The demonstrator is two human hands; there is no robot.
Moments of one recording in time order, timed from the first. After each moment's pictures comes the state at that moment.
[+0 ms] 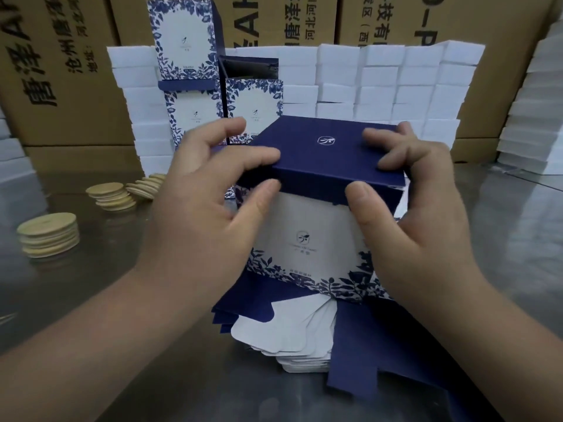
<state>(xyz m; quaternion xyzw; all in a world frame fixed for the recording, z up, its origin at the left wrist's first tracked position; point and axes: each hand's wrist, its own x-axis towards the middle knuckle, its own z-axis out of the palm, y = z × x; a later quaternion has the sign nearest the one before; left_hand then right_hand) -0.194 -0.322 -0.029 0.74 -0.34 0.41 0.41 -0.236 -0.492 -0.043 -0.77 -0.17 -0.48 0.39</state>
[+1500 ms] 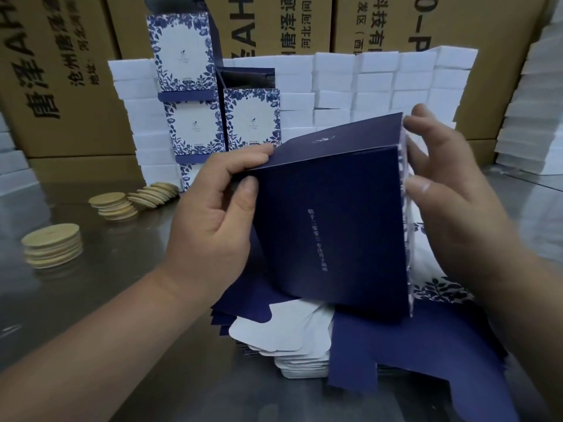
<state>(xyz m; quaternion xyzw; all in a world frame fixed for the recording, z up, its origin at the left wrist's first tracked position) -0.162 -0.333 -0.044 0.61 -0.44 0.34 0.56 -0.224 -0.546 -0.032 -0.73 -0.24 -0.34 0.55</state>
